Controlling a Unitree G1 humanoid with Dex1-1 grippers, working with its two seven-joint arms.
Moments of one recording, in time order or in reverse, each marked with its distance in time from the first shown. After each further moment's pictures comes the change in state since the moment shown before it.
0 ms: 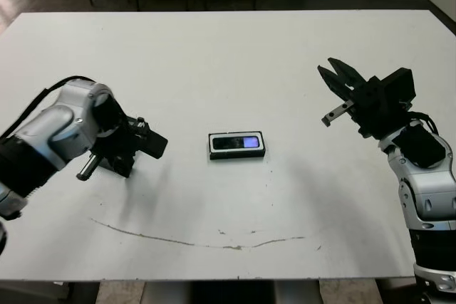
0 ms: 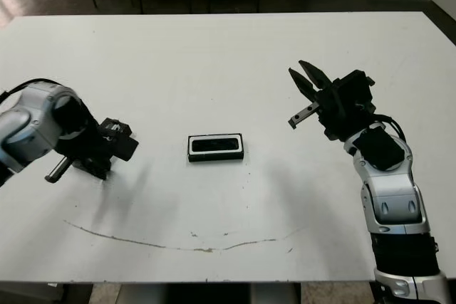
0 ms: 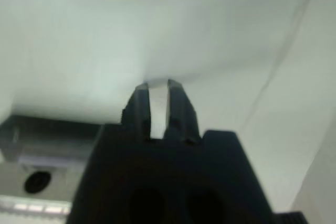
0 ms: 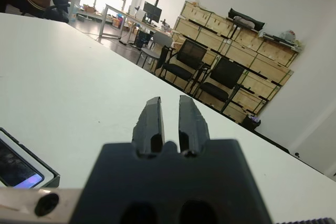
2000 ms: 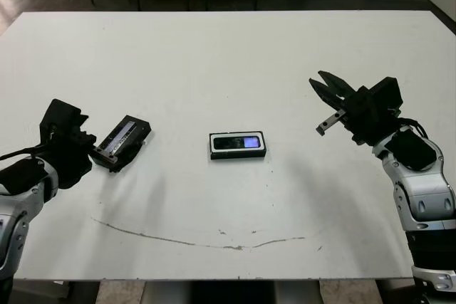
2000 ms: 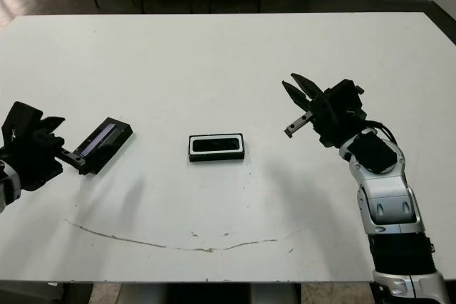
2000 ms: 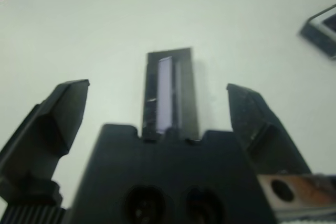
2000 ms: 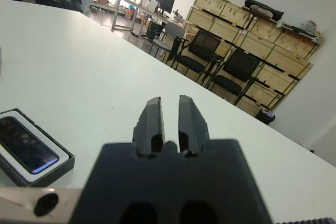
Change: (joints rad) left arm 0.677 -0.227 0.815 -0.342 -0.411 0.431 1.148; right arm 0.014 -0.002 0.027 0.069 0.003 -0.034 0.049
